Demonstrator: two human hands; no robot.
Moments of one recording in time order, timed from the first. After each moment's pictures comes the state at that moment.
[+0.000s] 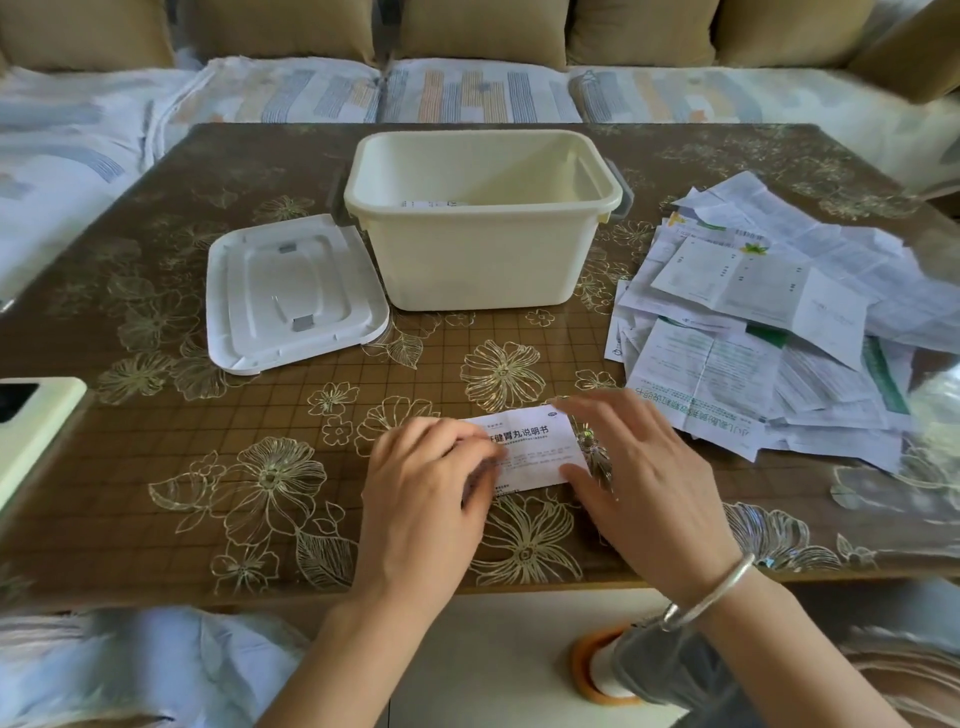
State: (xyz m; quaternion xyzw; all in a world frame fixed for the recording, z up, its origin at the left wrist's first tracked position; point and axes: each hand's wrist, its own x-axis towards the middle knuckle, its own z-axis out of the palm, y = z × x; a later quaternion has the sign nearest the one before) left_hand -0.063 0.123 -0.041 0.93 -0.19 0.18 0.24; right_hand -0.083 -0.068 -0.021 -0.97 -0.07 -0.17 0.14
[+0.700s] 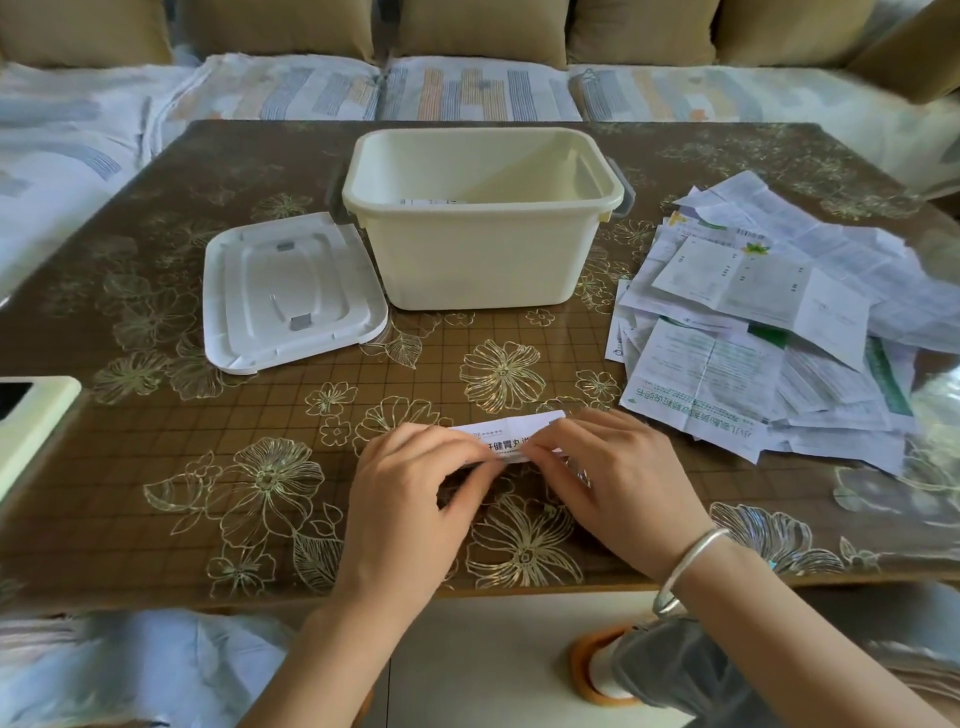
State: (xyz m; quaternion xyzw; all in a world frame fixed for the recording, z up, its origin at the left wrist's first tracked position) left_hand -0.060 0.131 -0.044 0.90 -0.20 0.20 0.34; right_hand -0.064 -0.062 -0.026 -0.93 -0.21 -0.22 0.19
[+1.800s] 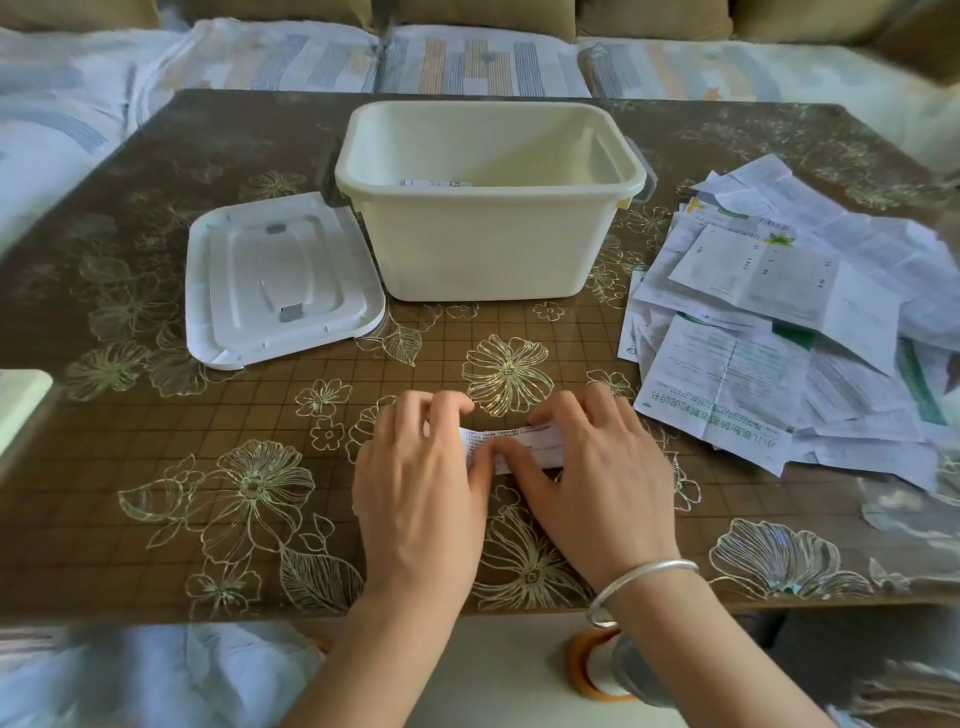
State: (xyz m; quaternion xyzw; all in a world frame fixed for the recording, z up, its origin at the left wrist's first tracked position) left_hand -0.049 0.107 -0.039 0.95 -0.05 0.20 0.23; right_hand -0.058 -0.028 -0.034 -0.97 0.03 -0.19 0.15
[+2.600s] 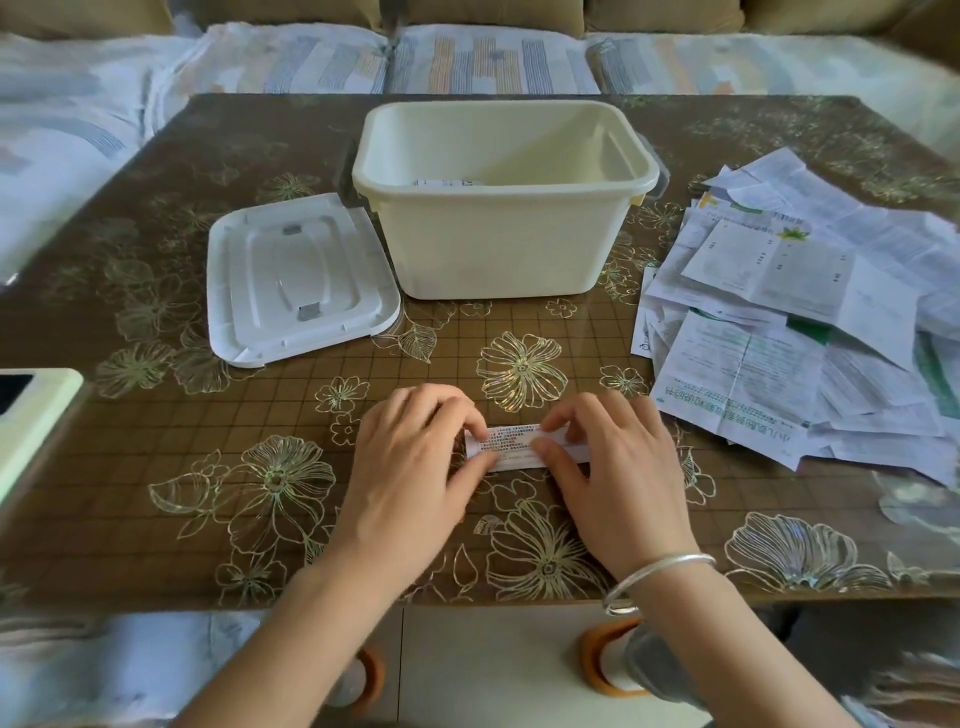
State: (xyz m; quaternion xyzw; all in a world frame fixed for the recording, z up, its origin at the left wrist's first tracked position) left_hand -0.036 0.143 -0.037 0.95 -0.19 0.11 0.23; right_hand -0.060 -0.033 -0.037 -0.97 0.02 -0.15 0.20
